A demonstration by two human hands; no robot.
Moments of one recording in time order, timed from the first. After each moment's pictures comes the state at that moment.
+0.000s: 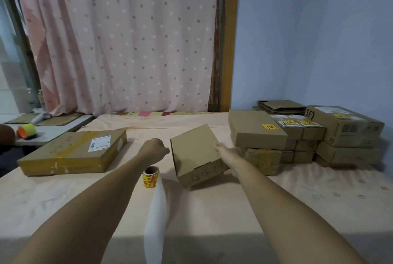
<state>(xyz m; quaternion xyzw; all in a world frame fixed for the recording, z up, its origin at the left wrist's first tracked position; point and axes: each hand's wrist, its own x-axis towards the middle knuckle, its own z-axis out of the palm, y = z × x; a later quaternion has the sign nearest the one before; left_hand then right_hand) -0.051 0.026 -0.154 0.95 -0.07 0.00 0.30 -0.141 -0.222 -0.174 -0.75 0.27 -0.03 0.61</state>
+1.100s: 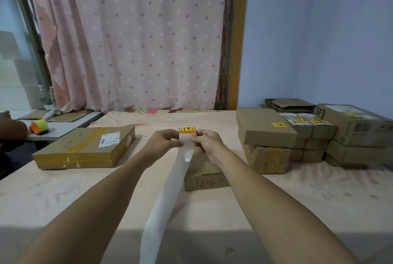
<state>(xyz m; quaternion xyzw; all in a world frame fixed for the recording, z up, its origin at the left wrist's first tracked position) -0.084 0.046 -0.139 0.80 -0.24 0.00 0.55 -0.117 -0.140 -0.148 -0.70 0.08 -0.09 0.70</state>
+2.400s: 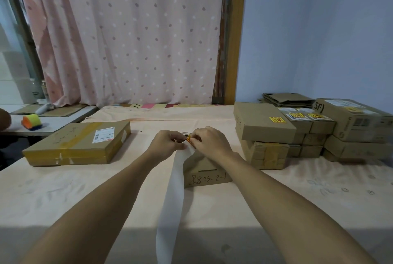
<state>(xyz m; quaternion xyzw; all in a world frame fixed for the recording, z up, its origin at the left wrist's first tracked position) -0.069 0.020 -0.164 0.81 -0.25 0.01 0.53 -0.121 -0.163 -0.157 -0.95 -0.07 -0.25 0.16</state>
